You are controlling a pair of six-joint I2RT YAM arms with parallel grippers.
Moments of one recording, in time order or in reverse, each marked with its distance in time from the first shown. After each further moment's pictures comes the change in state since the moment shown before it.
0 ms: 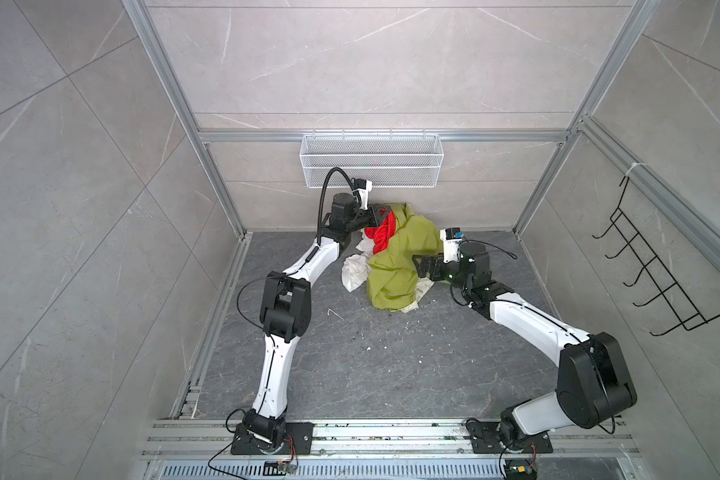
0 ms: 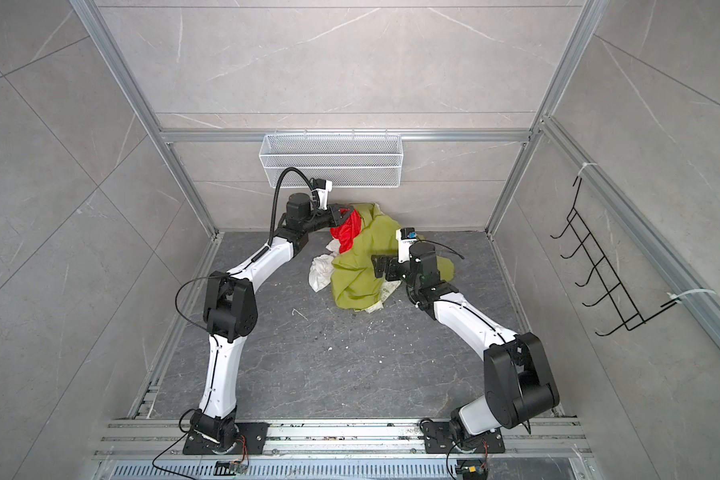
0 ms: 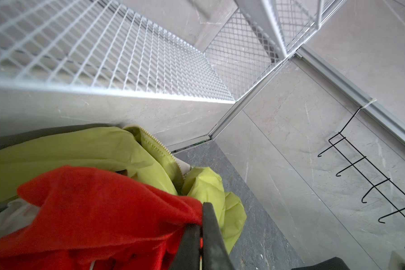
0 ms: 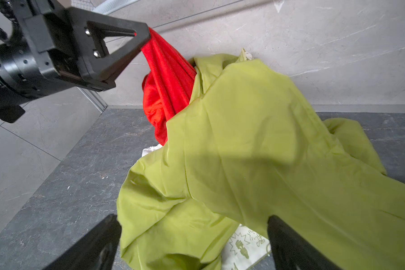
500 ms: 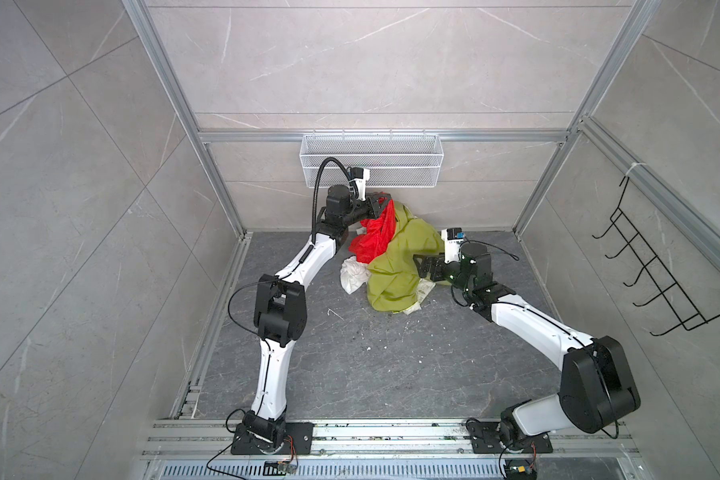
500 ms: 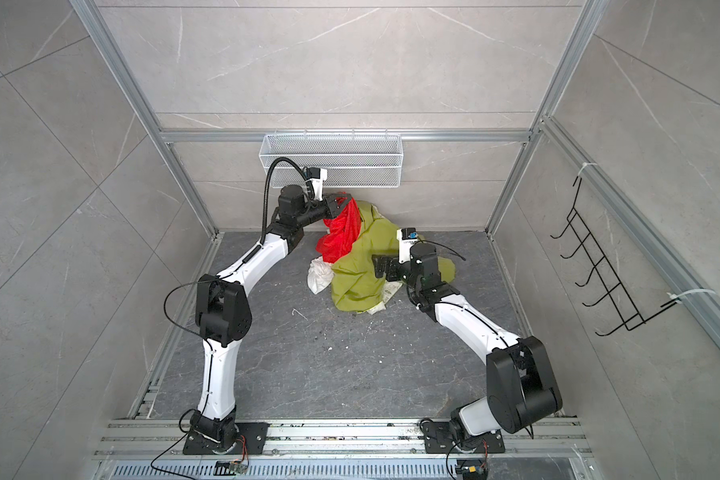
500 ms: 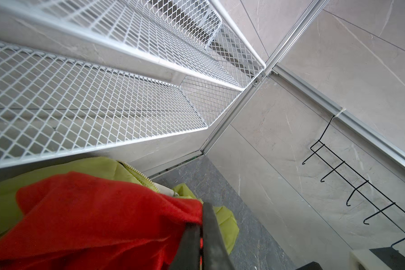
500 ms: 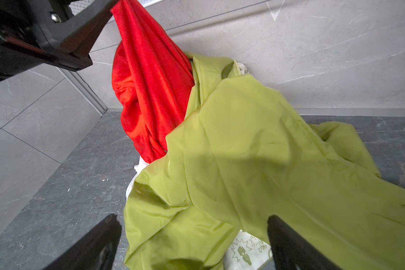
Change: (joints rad) left arm -0.005 -0.055 0.000 0.030 0.000 0.004; right arm 0.003 -0.025 -0.008 0.000 0.013 0.000
